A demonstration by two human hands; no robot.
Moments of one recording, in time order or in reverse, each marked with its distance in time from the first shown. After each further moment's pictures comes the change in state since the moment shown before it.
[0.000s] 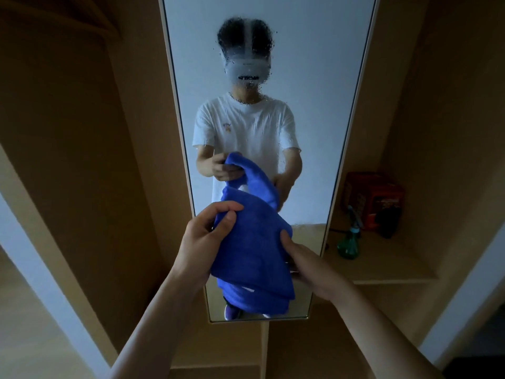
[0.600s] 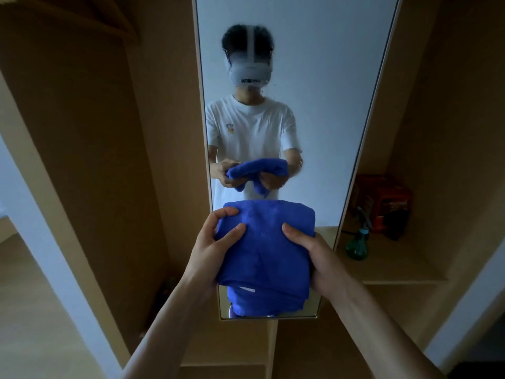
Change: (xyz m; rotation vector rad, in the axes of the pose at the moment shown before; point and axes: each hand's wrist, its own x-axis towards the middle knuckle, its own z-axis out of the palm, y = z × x) left_hand -0.023 -0.005 -0.029 -0.171 0.023 -0.183; right_hand -0.021 -0.025 0.044 0.516 -0.054 -0.206
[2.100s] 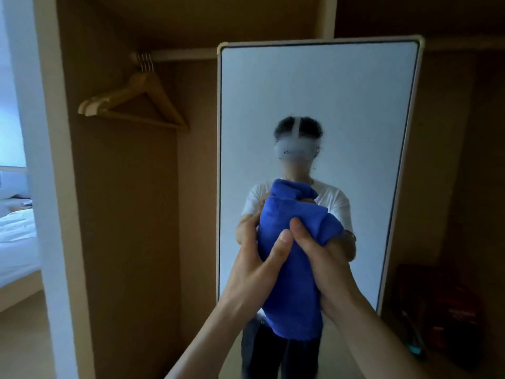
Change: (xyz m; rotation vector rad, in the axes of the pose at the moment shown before) left_hand 0.065 0.075 0.097 0.337 0.052 0.468; right_hand 0.059 -0.122 0.046 -0.307 0.079 -0.584
